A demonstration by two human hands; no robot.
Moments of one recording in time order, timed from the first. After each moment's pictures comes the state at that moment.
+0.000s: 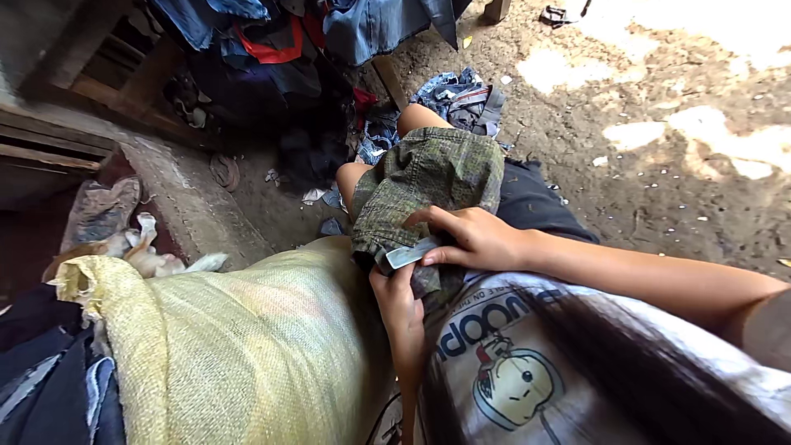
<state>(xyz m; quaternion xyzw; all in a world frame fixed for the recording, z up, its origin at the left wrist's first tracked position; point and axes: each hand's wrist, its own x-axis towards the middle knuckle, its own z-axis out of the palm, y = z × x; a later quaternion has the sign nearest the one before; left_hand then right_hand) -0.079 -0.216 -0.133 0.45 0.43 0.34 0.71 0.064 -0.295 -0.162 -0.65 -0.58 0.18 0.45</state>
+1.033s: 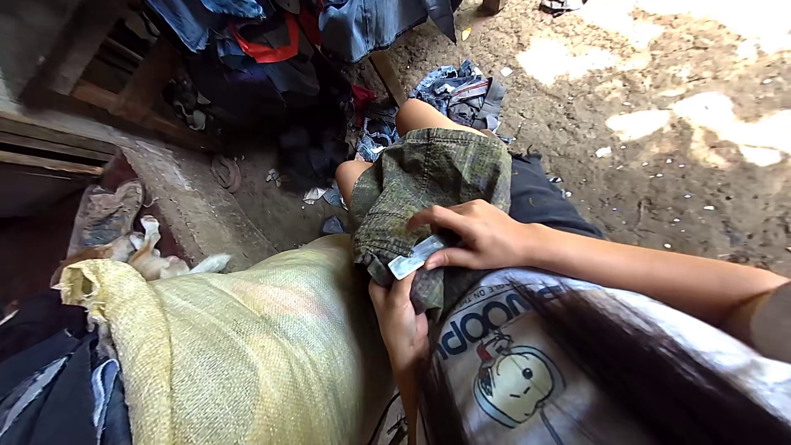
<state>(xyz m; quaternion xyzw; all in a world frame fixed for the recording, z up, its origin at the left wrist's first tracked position) -0.091 -0.226 -0.112 0.42 0.44 0.33 0.72 0.065 -0.294 -0.159 -0.62 -0.62 0.09 0.48</state>
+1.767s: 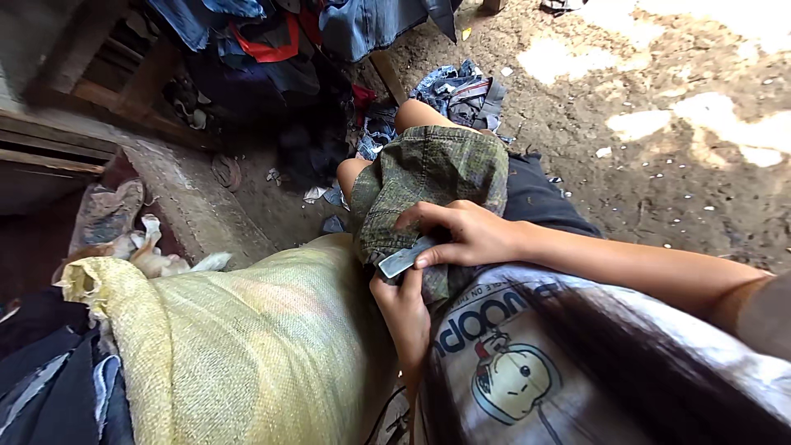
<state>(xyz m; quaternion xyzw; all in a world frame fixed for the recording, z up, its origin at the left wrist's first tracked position) -0.089 -0.226 -0.127 0.54 0.39 0.36 0.65 0.065 -0.285 -0.151 -0.60 -0.57 0.23 0.52</state>
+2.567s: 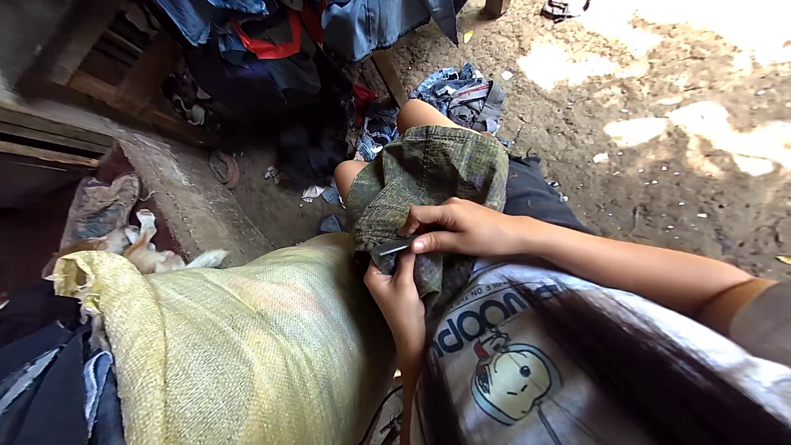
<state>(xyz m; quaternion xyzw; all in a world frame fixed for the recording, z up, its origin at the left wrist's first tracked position) -0.078 -0.218 -0.135 0.55 0.42 0.37 0.63 0.075 -0.282 -0.143 -0.58 -0.55 0.34 0.50</state>
